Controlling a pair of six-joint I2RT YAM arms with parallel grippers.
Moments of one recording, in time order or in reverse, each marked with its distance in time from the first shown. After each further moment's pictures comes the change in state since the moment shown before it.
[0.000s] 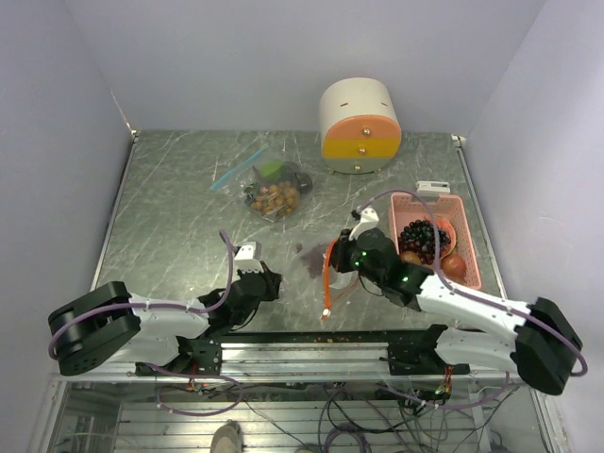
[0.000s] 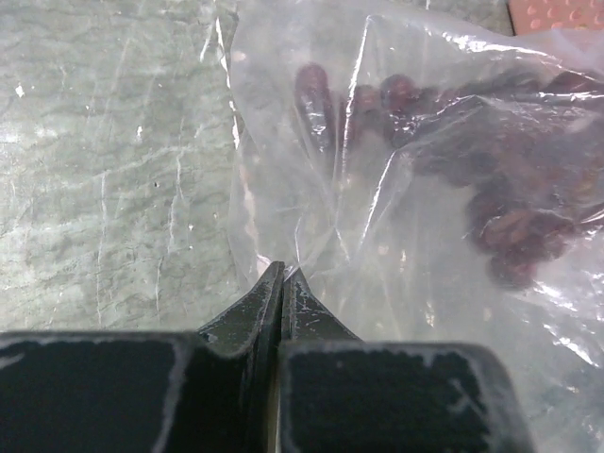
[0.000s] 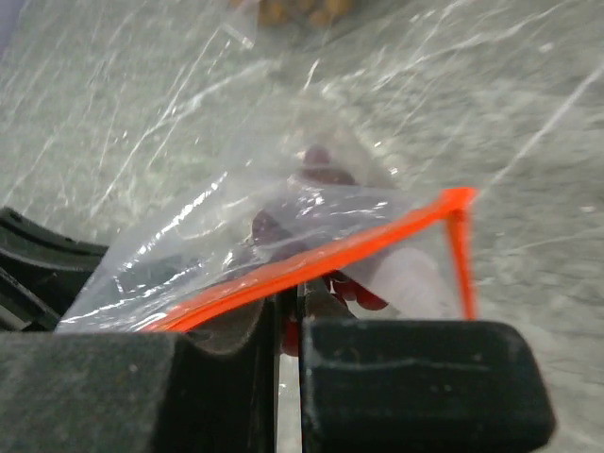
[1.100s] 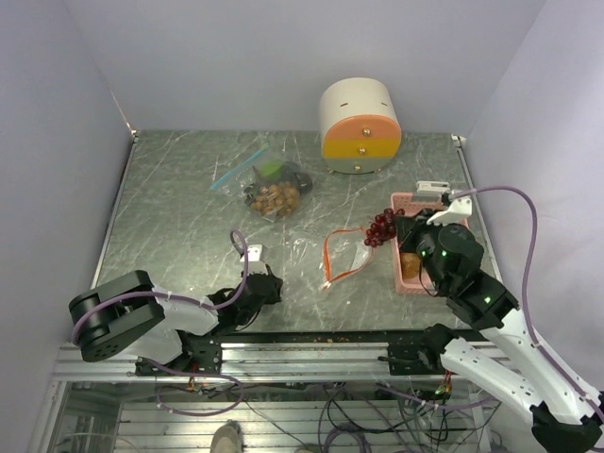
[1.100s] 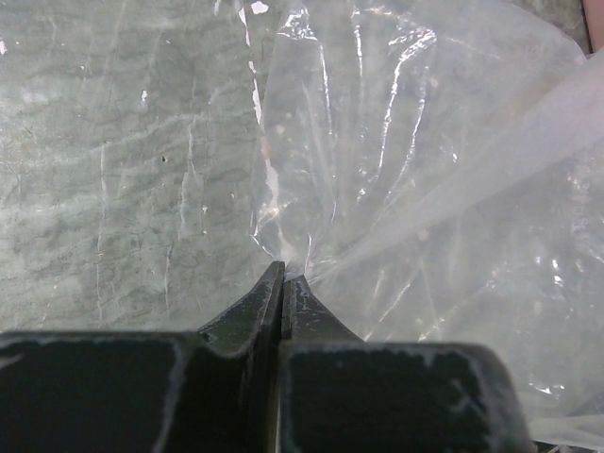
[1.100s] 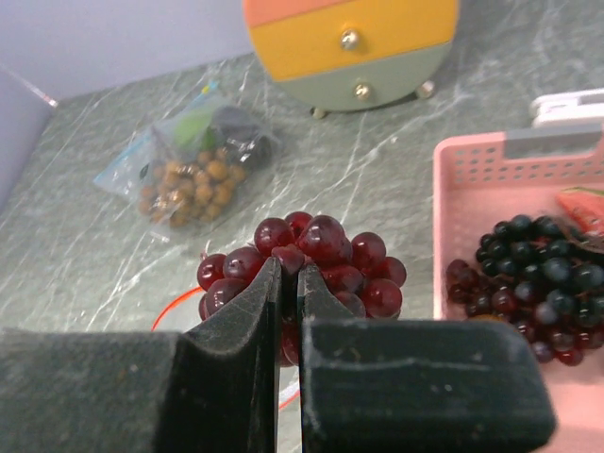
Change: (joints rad) left arm 0.000 0.148 0.011 0.045 0.018 0.000; right arm -0.204 -0.539 0.210 -0.487 0.263 -0.130
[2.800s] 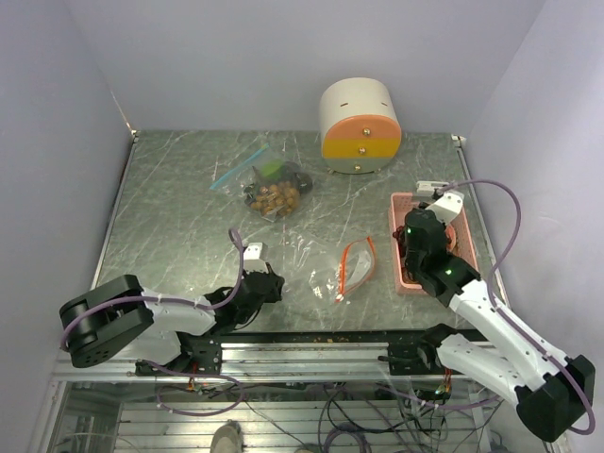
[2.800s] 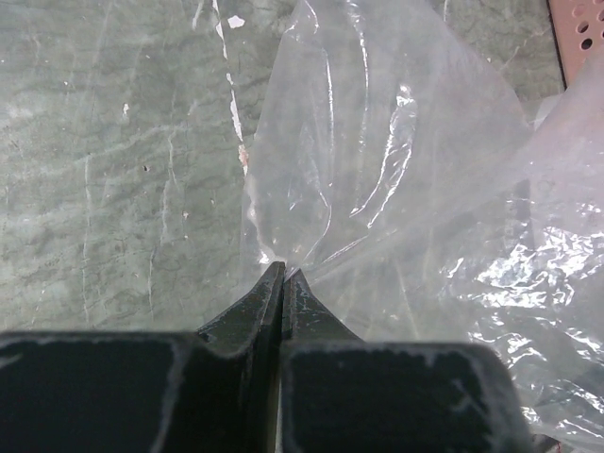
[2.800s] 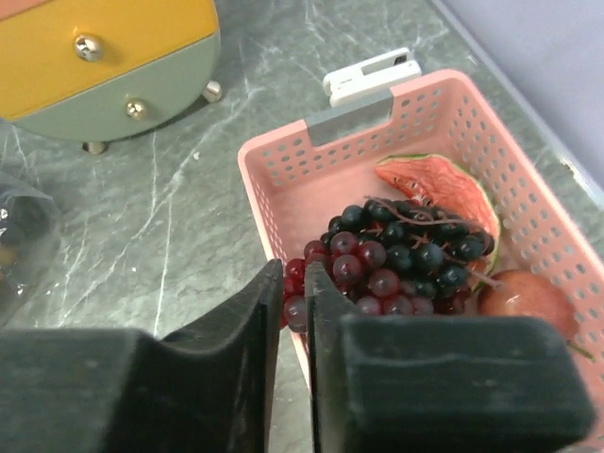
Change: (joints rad) left arm 0.000 -0.060 0.015 -0.047 0.017 -0.004; right arm -0.126 0.253 -0.080 0.103 0.374 0.019
